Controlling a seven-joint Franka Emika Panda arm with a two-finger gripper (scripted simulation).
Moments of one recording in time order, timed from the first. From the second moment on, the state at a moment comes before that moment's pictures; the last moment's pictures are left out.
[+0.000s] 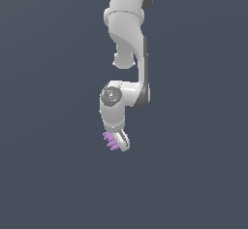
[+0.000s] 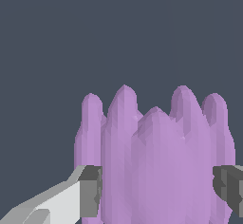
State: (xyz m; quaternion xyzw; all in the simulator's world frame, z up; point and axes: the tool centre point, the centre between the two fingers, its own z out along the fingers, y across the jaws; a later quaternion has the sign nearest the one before) arm 0.038 -0.040 0.030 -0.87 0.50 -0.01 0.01
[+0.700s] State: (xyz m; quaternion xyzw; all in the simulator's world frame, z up) arm 0.012 0.023 0.036 -0.87 0.50 0.00 0.00
